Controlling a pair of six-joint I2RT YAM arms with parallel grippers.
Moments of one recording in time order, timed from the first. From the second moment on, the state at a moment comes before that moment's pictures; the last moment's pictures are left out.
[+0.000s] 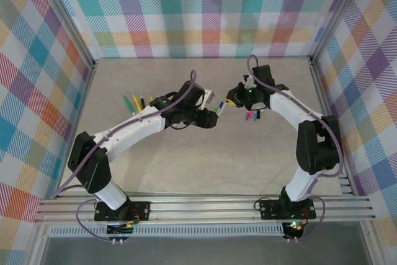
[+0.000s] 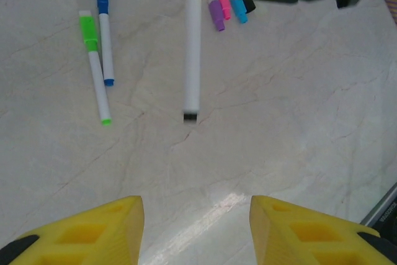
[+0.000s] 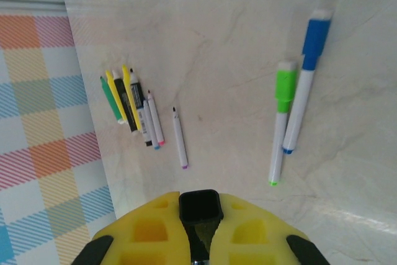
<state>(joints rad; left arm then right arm) -0.76 1.63 1.37 -0.62 0.17 -0.39 0.29 1.72 1.25 -0.40 -0.61 0.83</state>
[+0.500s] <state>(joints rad) -0.75 1.73 1.41 -0.60 0.14 -0.39 0.38 1.69 1.24 -0.40 -0.61 0.83</state>
